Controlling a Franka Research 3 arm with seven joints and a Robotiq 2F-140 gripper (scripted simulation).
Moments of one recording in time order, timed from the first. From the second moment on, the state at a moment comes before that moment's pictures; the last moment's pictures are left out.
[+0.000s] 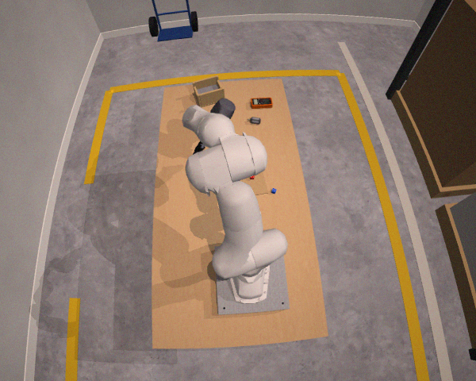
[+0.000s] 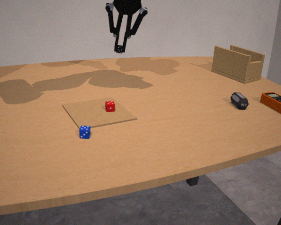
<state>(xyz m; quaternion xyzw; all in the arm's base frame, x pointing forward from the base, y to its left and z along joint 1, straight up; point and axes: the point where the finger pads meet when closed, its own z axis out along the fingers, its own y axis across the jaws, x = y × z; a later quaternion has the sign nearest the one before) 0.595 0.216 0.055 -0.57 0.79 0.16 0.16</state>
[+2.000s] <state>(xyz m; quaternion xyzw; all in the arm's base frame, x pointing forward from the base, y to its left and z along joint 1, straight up) 0.594 0.206 0.018 -0.54 0.66 0.34 0.39</state>
